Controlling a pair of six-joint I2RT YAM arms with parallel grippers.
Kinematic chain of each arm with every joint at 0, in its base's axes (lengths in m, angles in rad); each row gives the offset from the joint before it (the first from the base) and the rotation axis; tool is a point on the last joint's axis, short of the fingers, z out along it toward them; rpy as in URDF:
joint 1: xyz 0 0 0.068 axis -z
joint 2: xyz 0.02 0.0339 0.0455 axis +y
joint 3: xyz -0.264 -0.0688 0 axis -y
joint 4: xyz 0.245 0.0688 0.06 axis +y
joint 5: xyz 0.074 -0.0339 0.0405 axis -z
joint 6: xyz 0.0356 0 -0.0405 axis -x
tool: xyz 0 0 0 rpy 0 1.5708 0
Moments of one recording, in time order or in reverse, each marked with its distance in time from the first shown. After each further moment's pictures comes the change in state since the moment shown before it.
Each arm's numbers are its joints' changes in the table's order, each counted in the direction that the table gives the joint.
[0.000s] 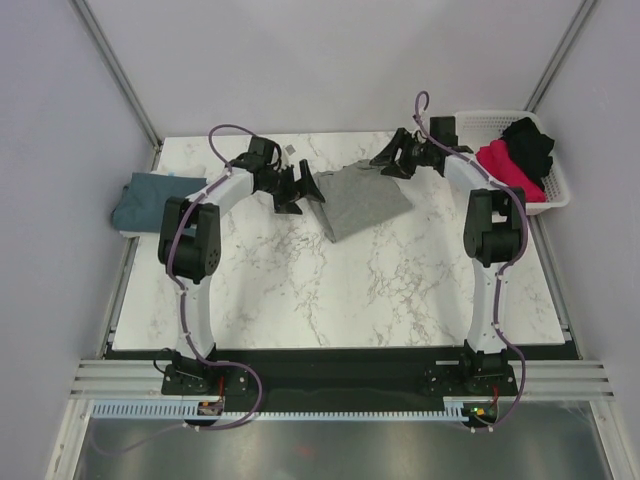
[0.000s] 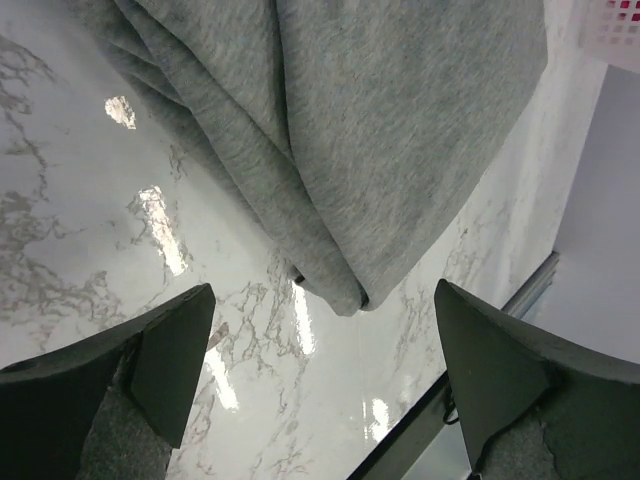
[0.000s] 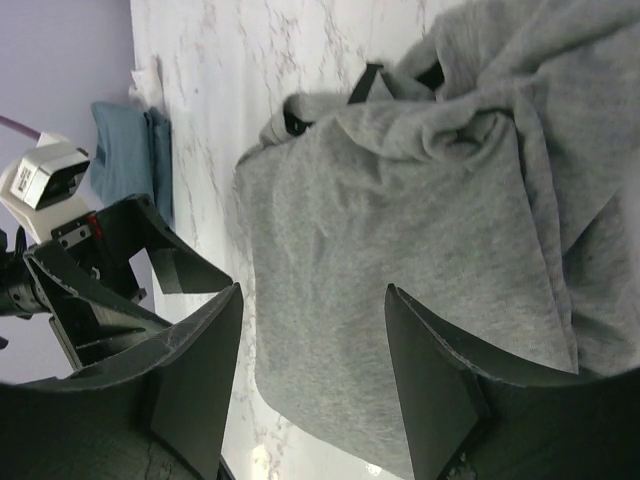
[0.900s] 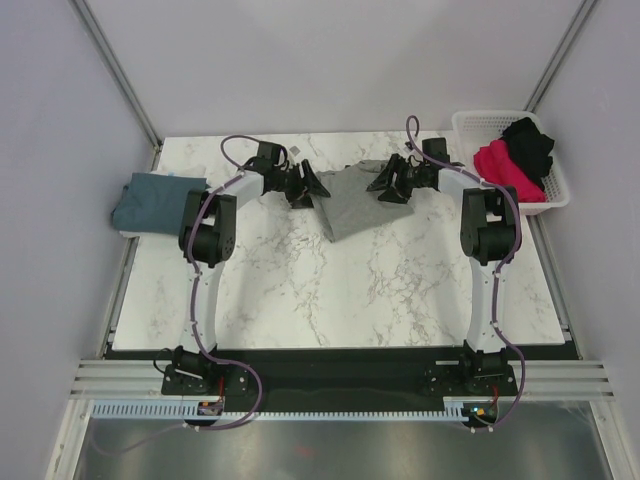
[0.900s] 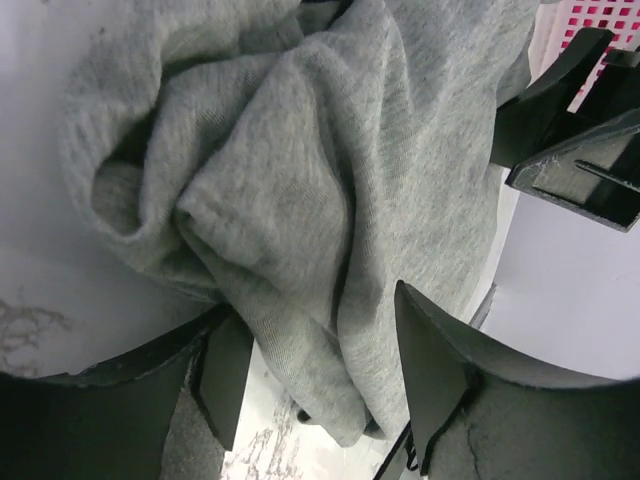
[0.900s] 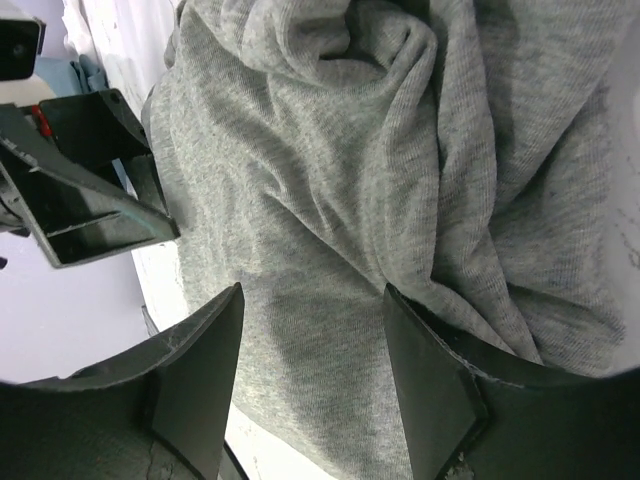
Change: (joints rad) left arm -0.006 0.273 0.156 -0.209 0.112 0.183; right arm -0.013 0.036 -0.162 0.014 -0.023 0.029
